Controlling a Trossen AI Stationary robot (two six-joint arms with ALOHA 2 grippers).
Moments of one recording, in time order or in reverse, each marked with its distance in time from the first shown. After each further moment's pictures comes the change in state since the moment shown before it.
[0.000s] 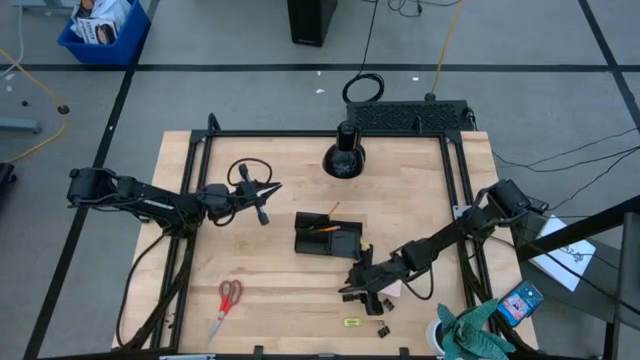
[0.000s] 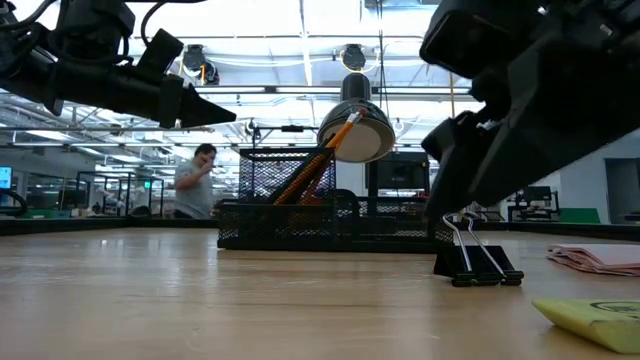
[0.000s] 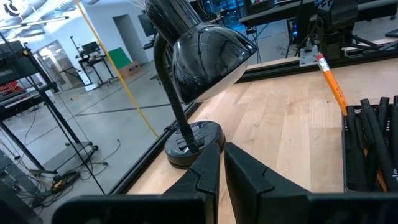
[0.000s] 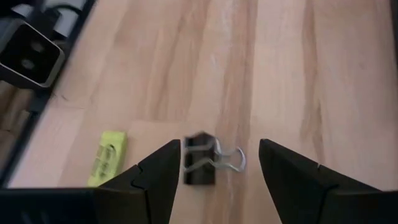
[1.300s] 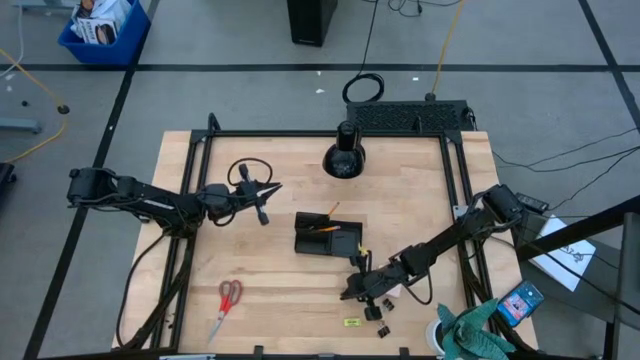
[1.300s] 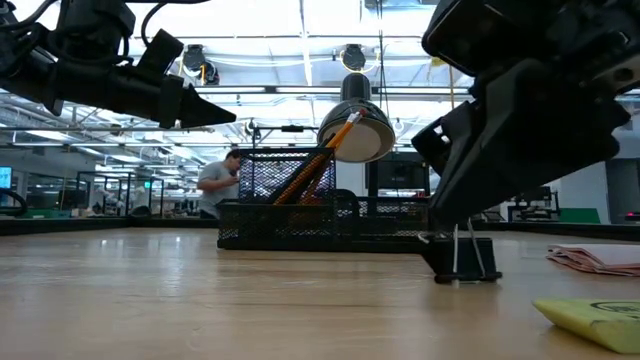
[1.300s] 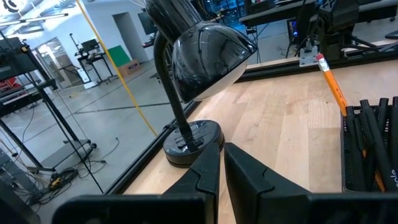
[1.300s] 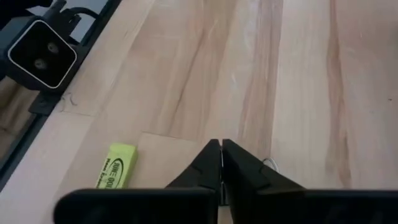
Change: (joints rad) left arm 0.000 0.000 0.000 -0.004 0.000 -0.015; right arm 0.025 0.061 0.000 0.132 0.026 -0.081
